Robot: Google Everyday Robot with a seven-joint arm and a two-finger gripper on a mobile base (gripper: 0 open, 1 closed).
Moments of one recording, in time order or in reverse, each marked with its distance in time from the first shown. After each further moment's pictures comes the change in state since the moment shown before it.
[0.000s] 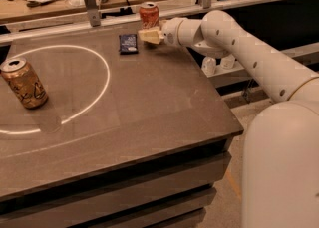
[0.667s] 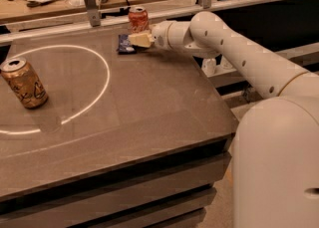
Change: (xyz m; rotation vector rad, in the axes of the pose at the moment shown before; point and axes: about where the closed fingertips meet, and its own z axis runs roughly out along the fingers) arm 0.004 0.028 0.023 -0.046 0.033 0.011
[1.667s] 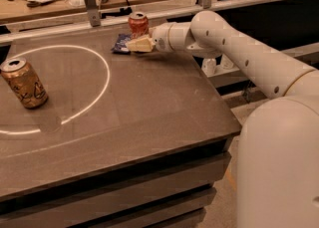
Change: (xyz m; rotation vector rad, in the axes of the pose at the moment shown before) arm 0.008 0.013 -0.010 -0.024 0.050 -0.029
